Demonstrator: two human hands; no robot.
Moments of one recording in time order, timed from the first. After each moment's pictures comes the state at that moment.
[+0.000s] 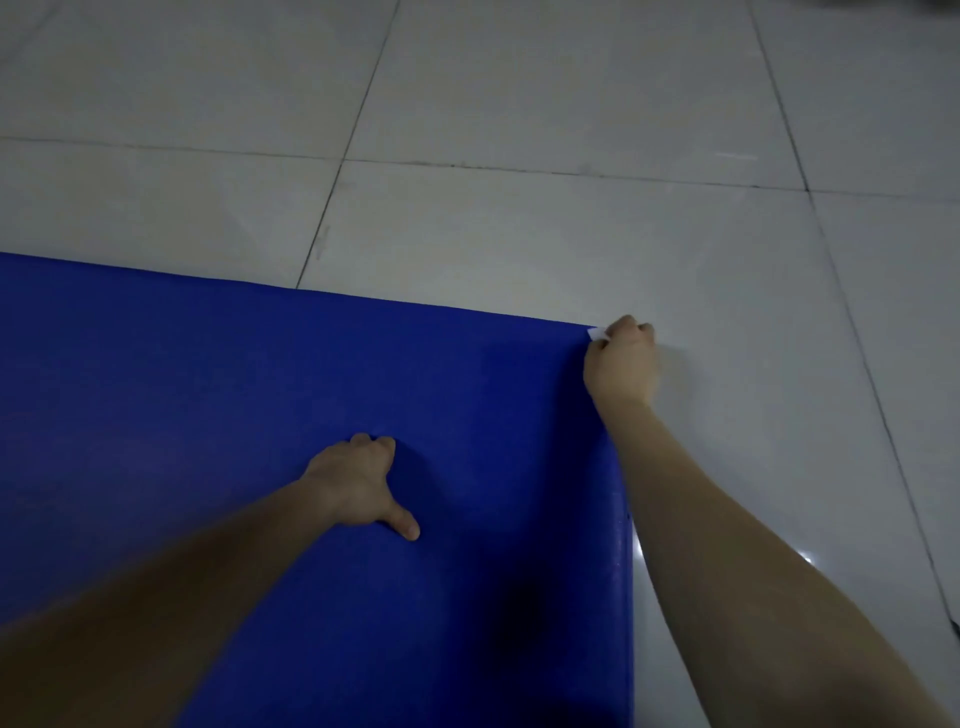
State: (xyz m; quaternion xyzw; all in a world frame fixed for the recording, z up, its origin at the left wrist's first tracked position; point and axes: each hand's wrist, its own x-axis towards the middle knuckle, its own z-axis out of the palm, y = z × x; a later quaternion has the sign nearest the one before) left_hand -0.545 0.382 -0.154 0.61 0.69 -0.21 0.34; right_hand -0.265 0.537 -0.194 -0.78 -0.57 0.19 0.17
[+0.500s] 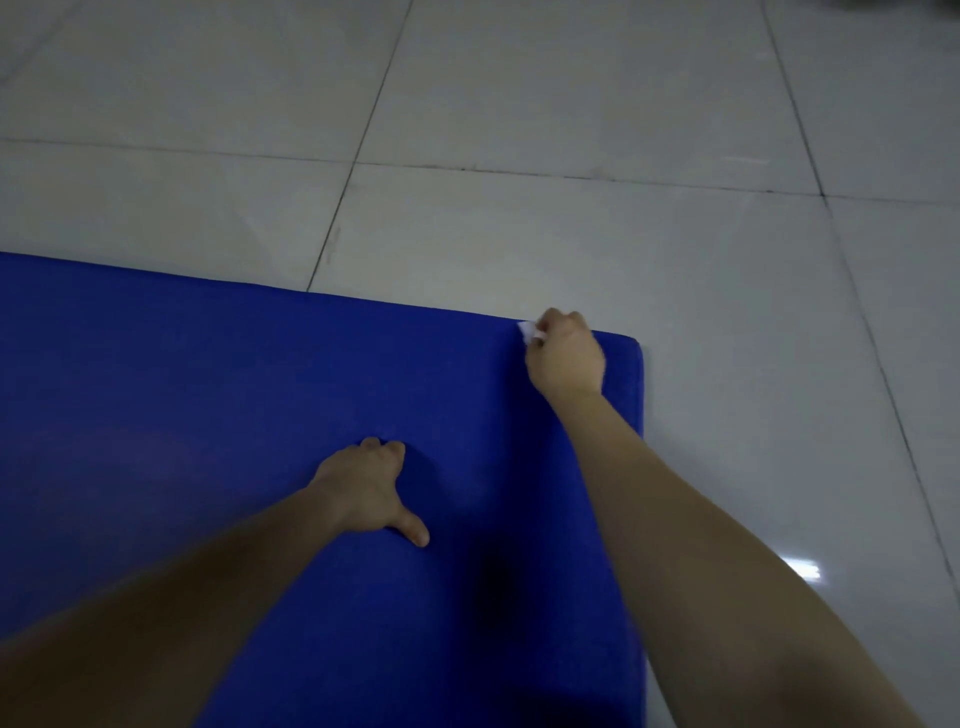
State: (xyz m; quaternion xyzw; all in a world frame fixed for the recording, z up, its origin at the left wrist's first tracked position) left_hand -0.546 0.381 -0.154 0.62 0.69 -0.20 0.33; right_hand -0.332 0.540 -0.188 -0.69 -0.68 0.20 0.14
